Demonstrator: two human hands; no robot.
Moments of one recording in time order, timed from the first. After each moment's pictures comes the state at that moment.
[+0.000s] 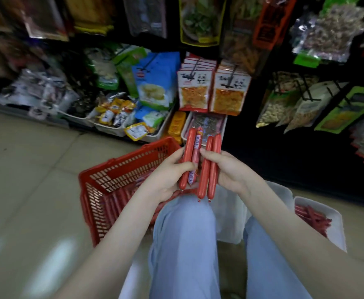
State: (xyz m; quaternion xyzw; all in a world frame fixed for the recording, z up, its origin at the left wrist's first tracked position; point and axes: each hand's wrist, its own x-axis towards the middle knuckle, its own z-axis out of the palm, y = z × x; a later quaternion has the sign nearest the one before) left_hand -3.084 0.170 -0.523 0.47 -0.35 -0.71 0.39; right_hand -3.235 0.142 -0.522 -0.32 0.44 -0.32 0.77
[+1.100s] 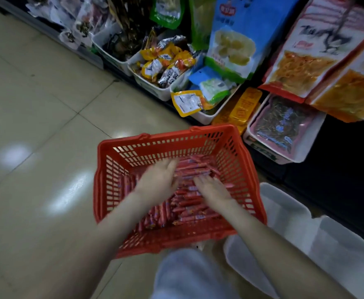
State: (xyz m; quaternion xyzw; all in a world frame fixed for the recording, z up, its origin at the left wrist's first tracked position) left_hand -2.910 0.091 -0.740 0.71 -0.67 -0.22 0.04; right_hand -3.085 0.025 -0.821 -0.91 0.34 0.17 0.17
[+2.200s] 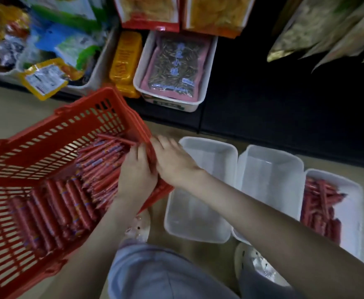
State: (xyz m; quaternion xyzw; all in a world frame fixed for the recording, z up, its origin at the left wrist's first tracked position) left_hand -3.116 0.053 -0.825 0.71 -0.67 -0.19 0.10; right_hand -3.240 0.011 -0.776 -0.82 0.50 0.01 0.28
